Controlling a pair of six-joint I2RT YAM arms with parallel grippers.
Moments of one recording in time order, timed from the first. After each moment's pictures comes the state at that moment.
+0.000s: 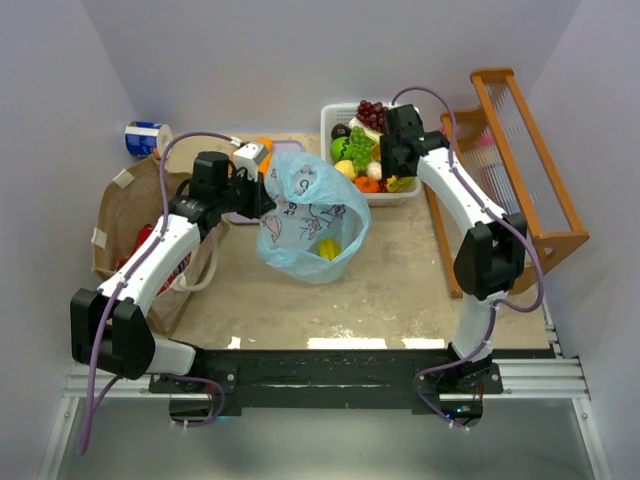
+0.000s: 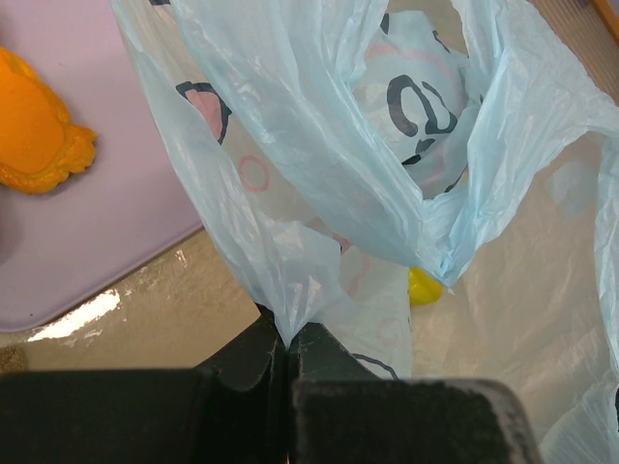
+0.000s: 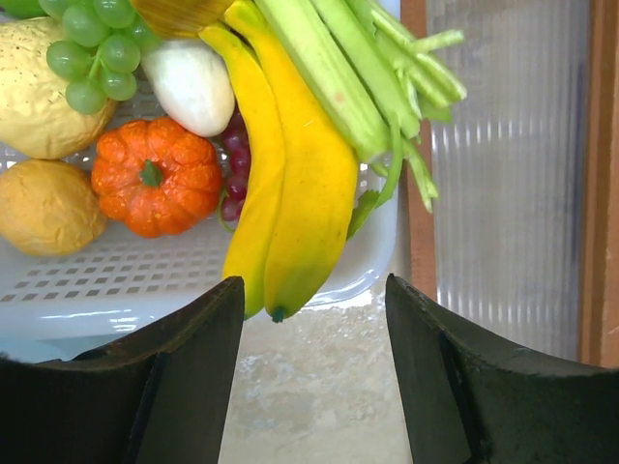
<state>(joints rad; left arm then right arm) -0.28 1.38 1.12 -0.33 0.41 -0.09 0.34 1.94 1.85 -0.81 0.40 0.17</state>
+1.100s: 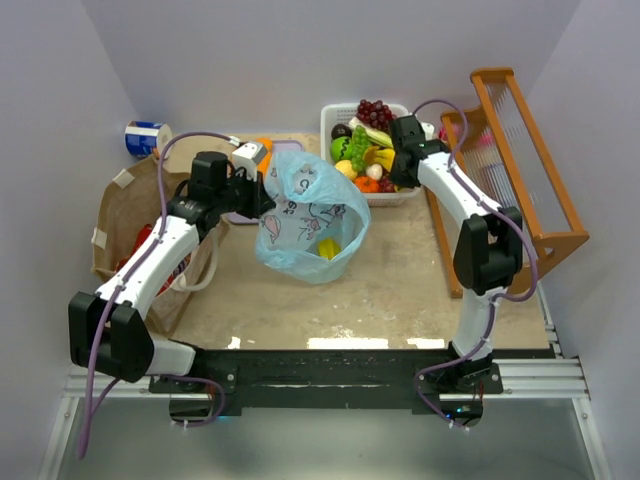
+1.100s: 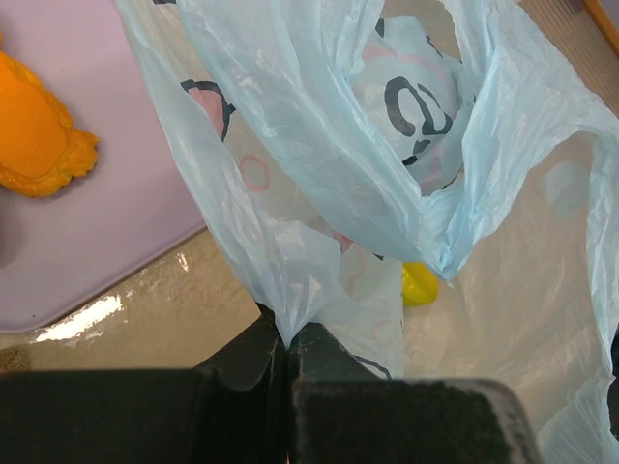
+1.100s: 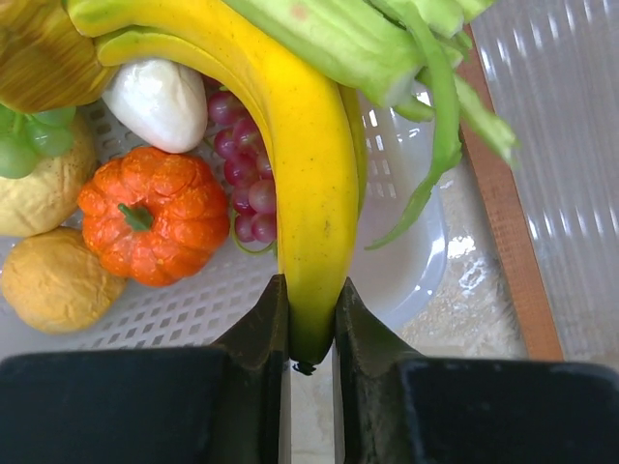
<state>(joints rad) -0.28 1.37 1.12 -0.33 0.41 -0.09 0.30 1.99 1.77 -0.75 0.37 0.52</state>
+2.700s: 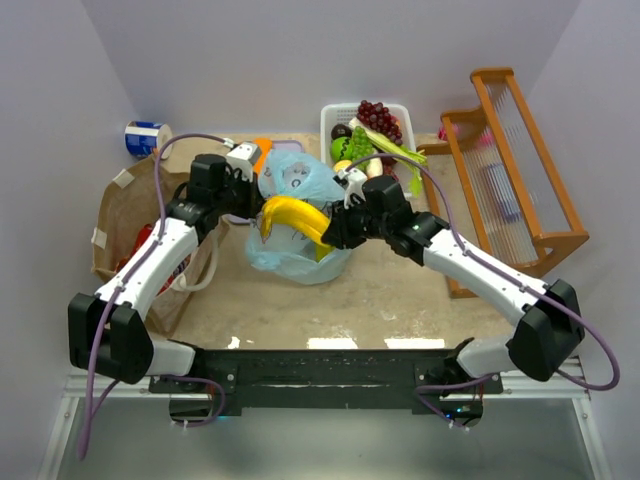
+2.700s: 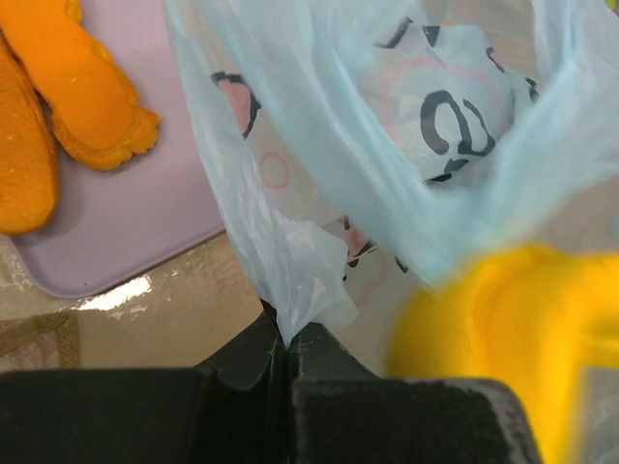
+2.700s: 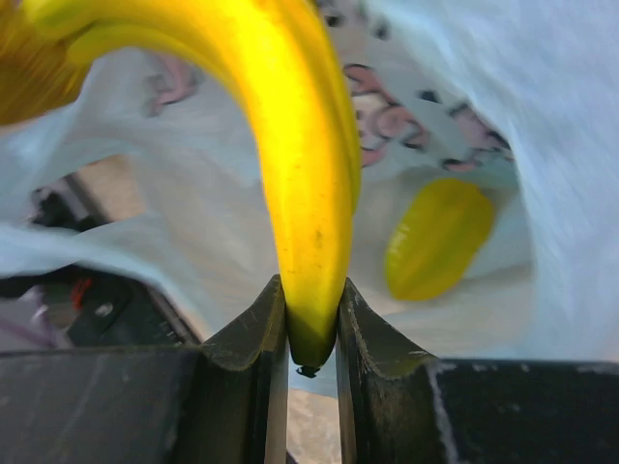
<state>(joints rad) -0.27 1.35 1.09 -0.33 0.30 -0.09 0.69 1.38 1.13 -0.32 -0.28 0.30</state>
